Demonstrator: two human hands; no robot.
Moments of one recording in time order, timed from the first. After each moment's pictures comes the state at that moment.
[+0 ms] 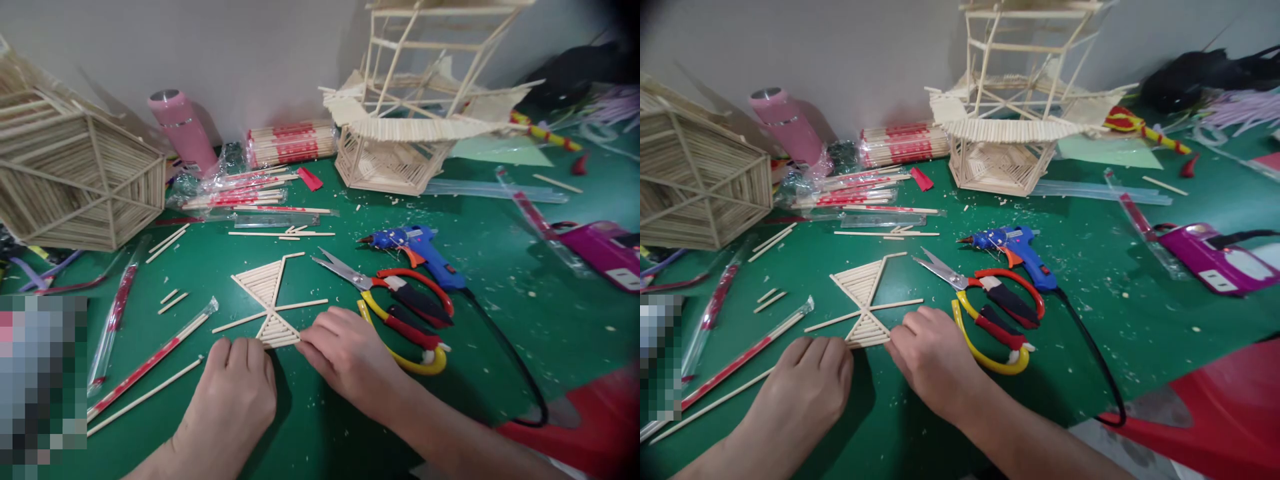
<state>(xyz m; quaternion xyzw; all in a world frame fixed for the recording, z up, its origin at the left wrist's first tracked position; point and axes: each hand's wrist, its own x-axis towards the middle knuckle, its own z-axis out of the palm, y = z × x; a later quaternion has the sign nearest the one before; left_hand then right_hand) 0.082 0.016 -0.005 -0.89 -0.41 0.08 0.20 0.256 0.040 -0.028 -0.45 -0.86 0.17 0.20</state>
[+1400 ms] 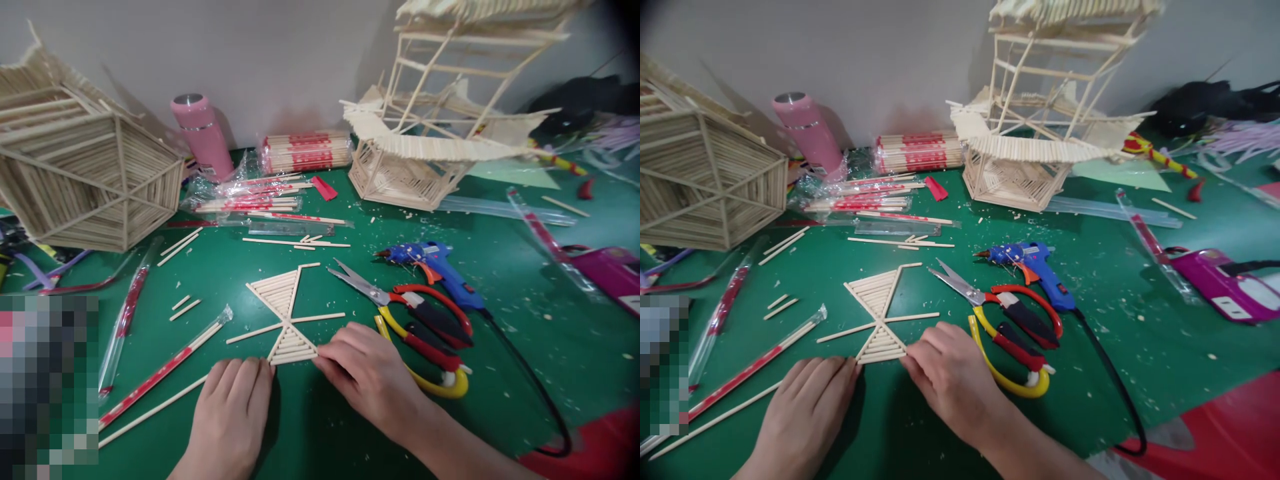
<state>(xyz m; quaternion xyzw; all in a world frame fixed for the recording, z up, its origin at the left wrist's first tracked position) 0.051 0.014 -0.034 -0.88 -0.42 -0.19 0.12 0.257 0.037 -0.038 -0.45 -0.83 0.22 0.27</state>
